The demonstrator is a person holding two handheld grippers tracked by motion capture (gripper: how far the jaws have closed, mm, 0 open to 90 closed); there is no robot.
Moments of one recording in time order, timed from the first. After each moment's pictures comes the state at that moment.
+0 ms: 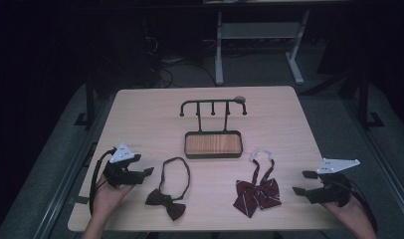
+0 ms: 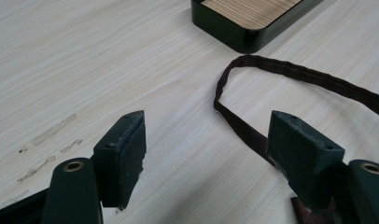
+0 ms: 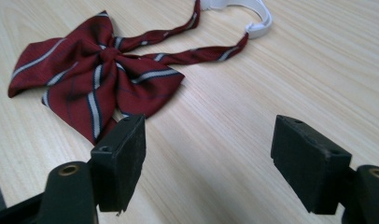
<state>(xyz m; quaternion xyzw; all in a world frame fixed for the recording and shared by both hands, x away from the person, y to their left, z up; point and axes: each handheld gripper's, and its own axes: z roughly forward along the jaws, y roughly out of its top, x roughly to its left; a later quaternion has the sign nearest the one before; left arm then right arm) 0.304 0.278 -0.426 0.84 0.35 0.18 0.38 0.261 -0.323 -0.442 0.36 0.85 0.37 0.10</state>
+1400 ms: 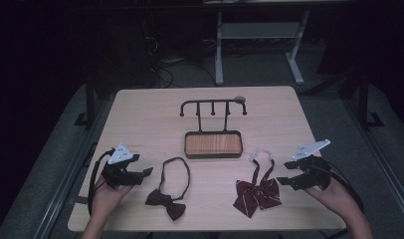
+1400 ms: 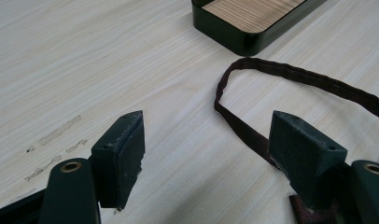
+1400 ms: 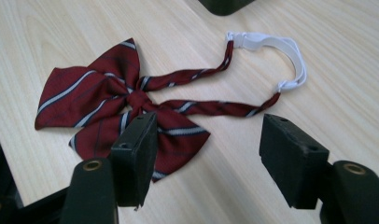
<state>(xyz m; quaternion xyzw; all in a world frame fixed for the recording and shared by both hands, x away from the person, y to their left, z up) 0.301 0.280 -0.423 0.83 0.35 0.19 0.38 0.294 -0.268 -0.405 0.31 0.90 0.31 0.08</state>
